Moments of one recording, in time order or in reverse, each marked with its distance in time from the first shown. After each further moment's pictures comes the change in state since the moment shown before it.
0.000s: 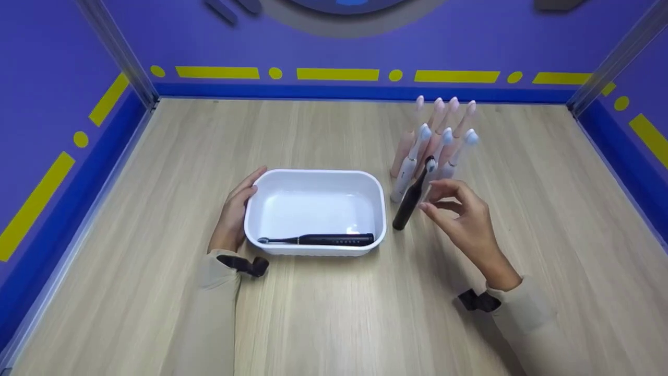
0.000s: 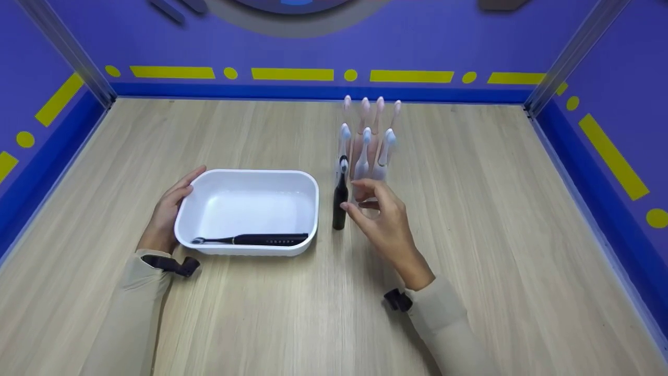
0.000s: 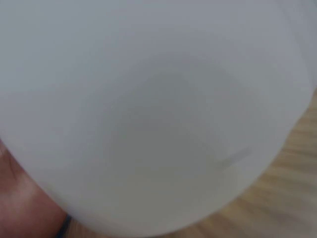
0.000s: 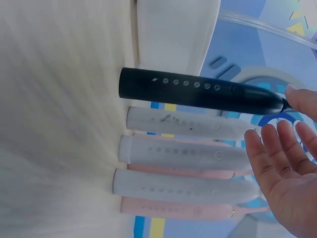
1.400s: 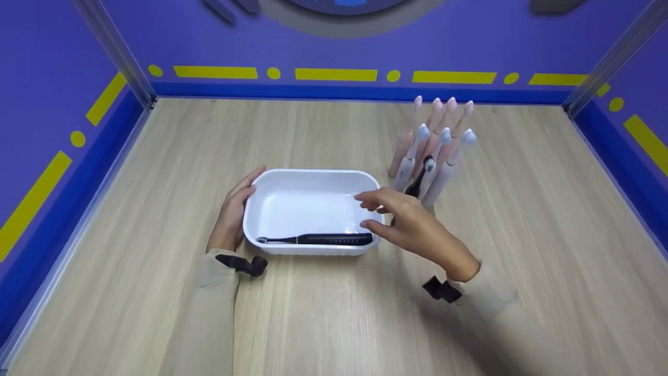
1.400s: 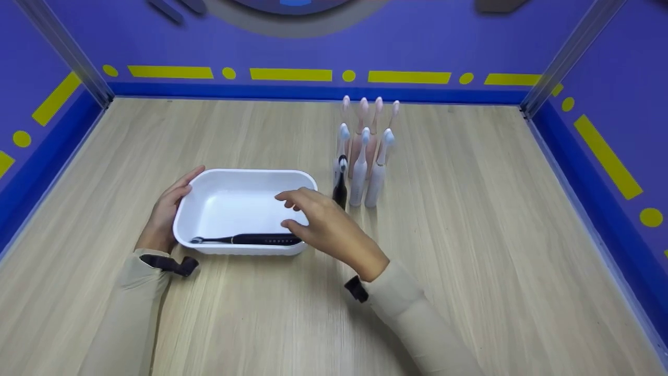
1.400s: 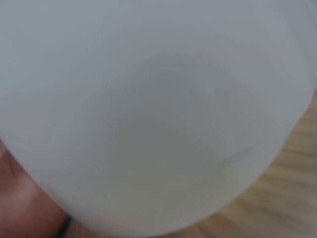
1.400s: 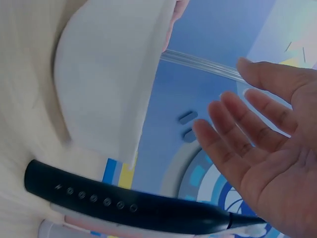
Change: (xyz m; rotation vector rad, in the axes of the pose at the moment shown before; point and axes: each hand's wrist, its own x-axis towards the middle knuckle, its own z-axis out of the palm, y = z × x) left_hand 0.000 0.000 0.000 0.004 0.006 -0.008; right_hand 0.026 -0.048 0.051 -0.195 -0.518 -0.199
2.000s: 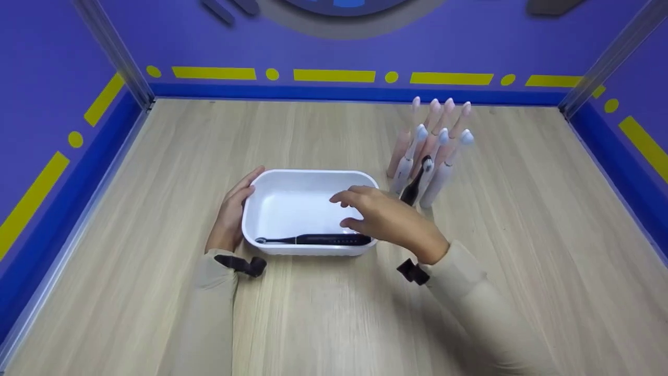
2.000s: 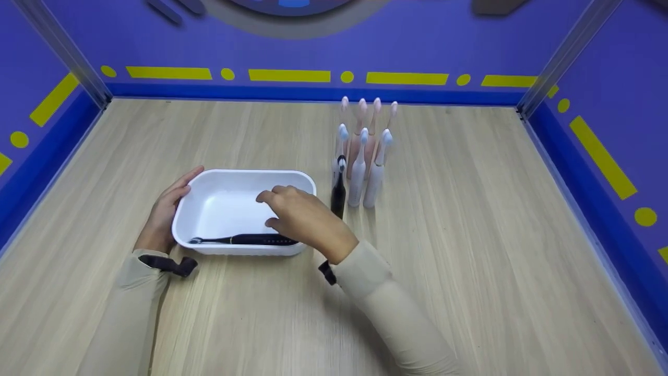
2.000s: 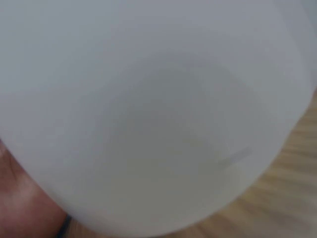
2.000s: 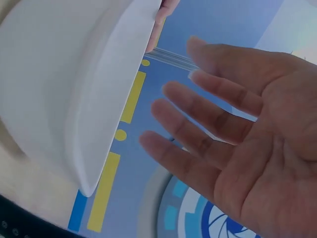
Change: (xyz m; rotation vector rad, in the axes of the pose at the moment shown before) left_hand 0.002 -0.002 0.000 0.001 0.006 0.005; right_hand 0.040 -0.019 0.010 -0.215 -0.333 0.186
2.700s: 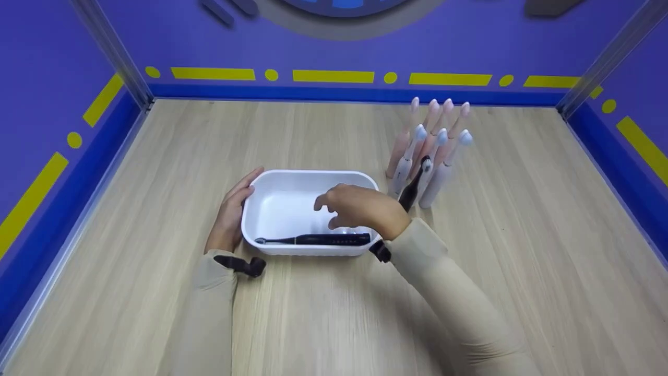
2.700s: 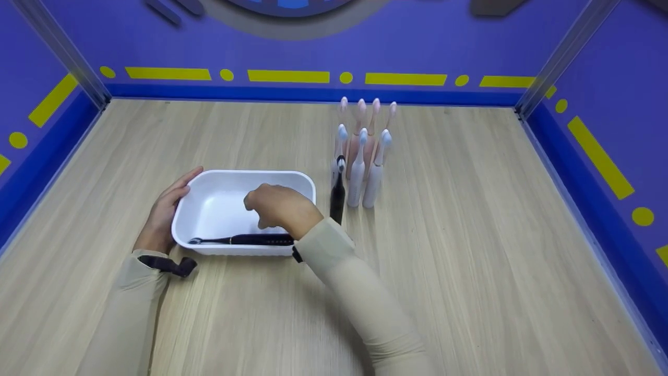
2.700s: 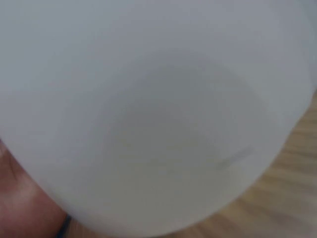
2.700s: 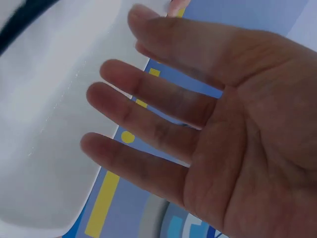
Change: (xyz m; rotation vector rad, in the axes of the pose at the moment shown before) left_hand -0.001 0.001 0.000 -0.022 -0.023 0.005; right_hand 0.052 -0.014 0.000 -0.093 -0.439 0.142
